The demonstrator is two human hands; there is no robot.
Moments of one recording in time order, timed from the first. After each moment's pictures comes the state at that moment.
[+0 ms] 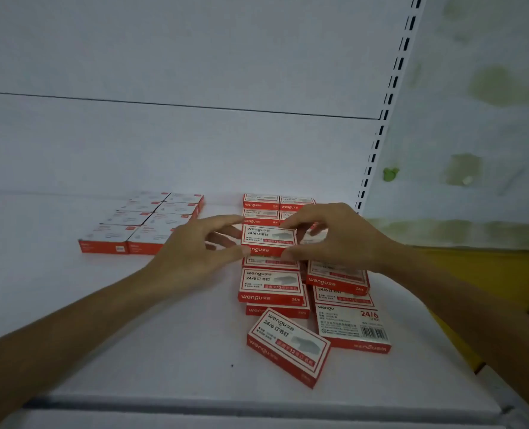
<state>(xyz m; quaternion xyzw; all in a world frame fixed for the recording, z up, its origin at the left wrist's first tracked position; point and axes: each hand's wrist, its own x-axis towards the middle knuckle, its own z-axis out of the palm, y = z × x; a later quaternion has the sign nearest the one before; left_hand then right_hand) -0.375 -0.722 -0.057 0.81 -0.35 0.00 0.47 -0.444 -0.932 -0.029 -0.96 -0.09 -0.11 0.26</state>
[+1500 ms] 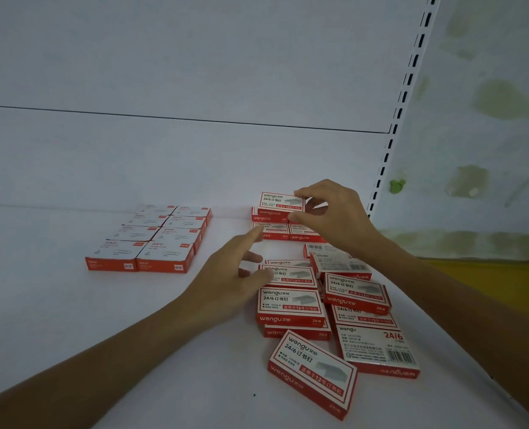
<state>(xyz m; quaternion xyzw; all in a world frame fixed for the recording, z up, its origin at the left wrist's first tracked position) -0.379 -0.740 -0.070 0.81 -0.34 -0.05 0.48 -0.392 -0.932 -0.029 -0.92 -0.01 -0.32 0.22</state>
